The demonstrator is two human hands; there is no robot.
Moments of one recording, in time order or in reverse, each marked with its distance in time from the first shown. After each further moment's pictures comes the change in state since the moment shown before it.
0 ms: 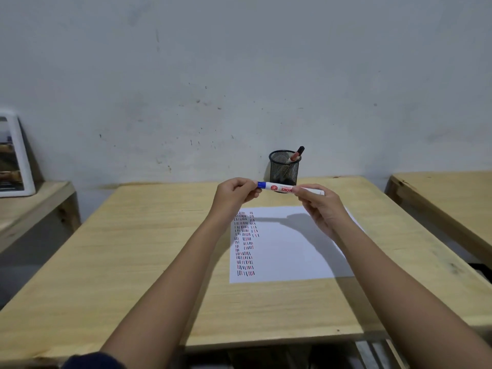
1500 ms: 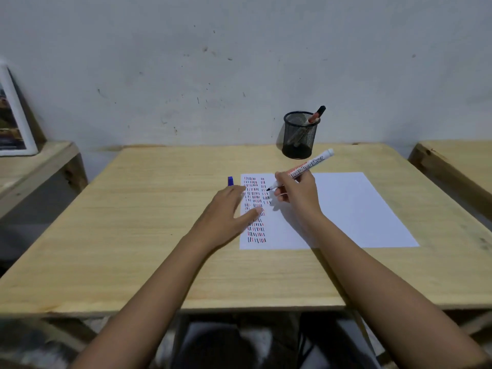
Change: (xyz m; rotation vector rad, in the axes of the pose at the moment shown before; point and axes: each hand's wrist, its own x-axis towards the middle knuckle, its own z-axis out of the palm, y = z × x) left_hand -0.059 -0.059 -0.048 0.966 -0.172 0.125; right_hand -0.022 0.057 0.061 -0.182 0.064 -0.066
